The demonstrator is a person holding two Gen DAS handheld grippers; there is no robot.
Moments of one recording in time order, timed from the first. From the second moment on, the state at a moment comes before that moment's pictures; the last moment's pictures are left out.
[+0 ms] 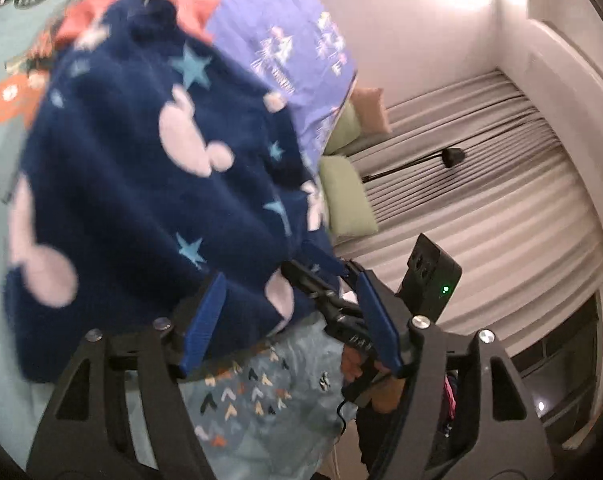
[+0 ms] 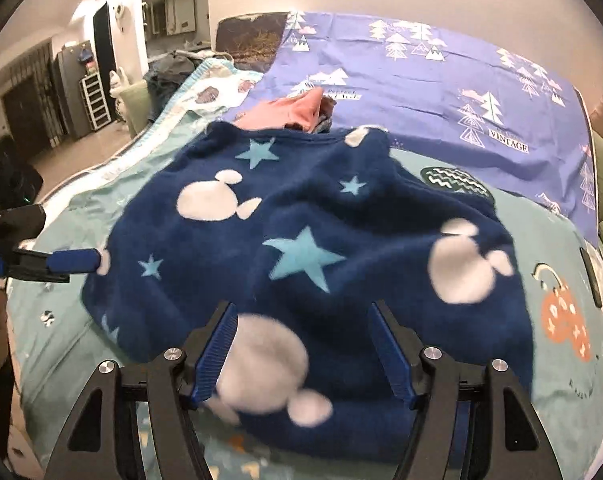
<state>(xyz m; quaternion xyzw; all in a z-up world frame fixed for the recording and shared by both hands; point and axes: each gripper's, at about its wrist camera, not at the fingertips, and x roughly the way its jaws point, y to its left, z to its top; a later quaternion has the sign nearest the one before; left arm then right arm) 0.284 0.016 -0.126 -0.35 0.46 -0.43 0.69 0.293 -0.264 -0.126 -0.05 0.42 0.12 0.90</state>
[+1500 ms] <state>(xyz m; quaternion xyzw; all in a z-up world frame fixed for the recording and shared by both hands) 0.279 0.115 -0.244 -0.70 0.38 -0.36 0.49 0.256 -0.262 -0.123 0.10 0.43 0.19 0.88</state>
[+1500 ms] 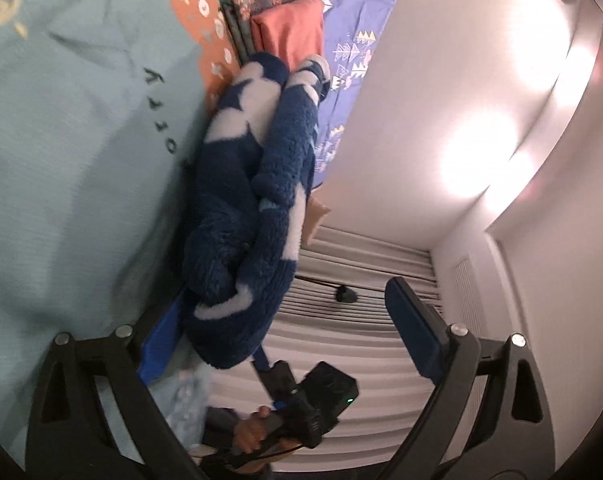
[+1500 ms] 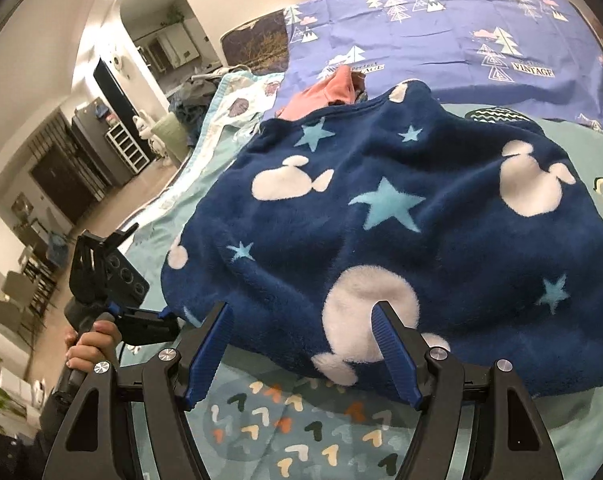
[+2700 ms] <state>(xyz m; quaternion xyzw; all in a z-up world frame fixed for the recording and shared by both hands) 0.231 0.003 -0.135 -0.26 0.35 -0.12 0.89 0.293 -0.228 -0.055 0.04 0.40 0.21 0.89</state>
